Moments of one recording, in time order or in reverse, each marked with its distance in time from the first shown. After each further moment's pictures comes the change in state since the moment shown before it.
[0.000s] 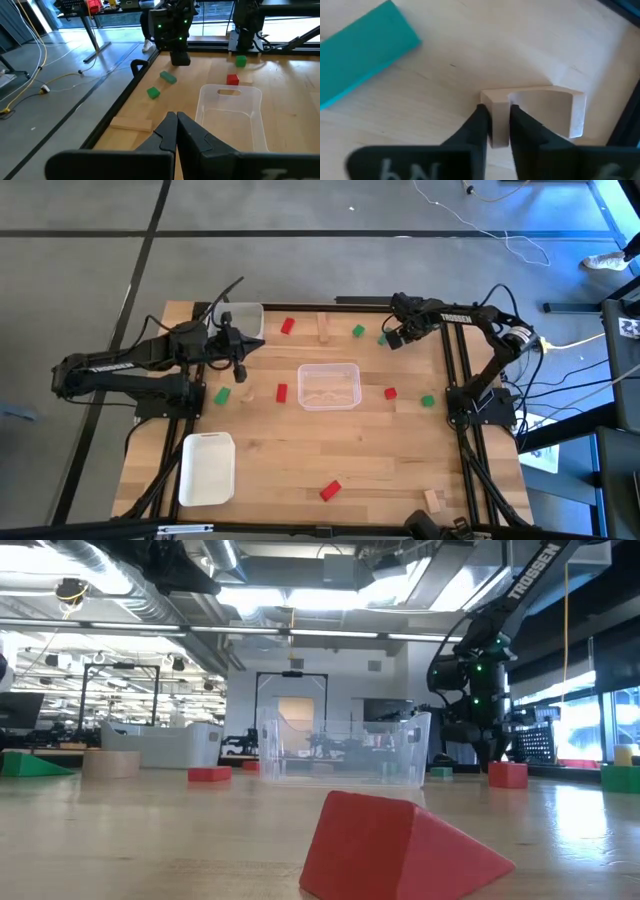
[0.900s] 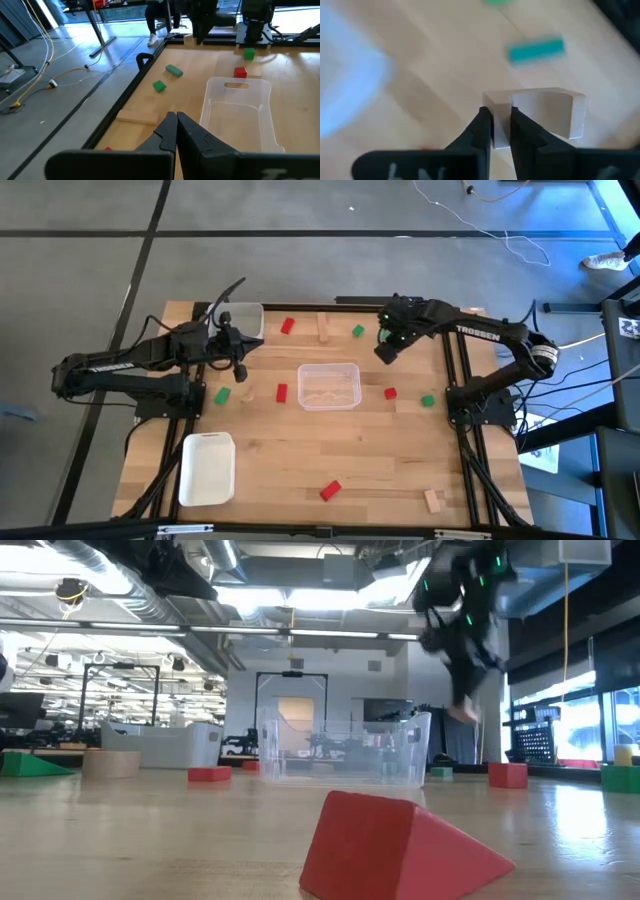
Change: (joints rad) left arm 0.000 0.000 0.000 -0.031 -0.034 0.020; right arm 0.371 -0.257 0.263 -0.337 -0.158 -0.066
